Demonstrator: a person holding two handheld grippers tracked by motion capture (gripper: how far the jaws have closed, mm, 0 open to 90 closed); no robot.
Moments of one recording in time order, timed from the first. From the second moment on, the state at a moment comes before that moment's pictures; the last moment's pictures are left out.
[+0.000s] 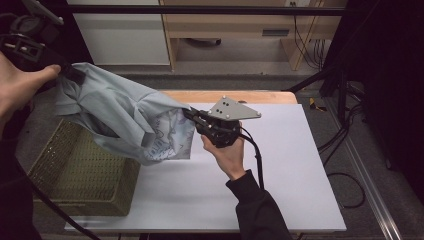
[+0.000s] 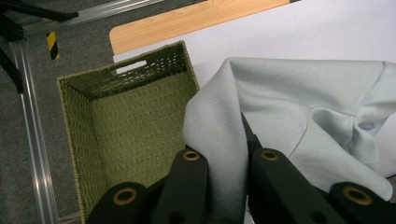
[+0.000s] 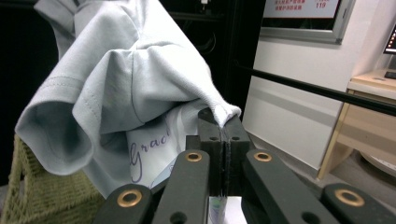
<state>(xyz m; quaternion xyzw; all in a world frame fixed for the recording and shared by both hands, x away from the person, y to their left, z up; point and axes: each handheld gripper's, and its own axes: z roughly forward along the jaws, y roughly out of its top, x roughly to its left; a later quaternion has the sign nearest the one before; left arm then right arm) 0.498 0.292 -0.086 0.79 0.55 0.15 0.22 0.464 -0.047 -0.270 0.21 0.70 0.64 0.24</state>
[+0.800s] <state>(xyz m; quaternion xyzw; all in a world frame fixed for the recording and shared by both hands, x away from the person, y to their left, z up) 0.511 0.263 -0.109 0.82 0.53 0.13 0.20 0.470 -0.027 -0.367 0.25 0.77 0.57 0.15</state>
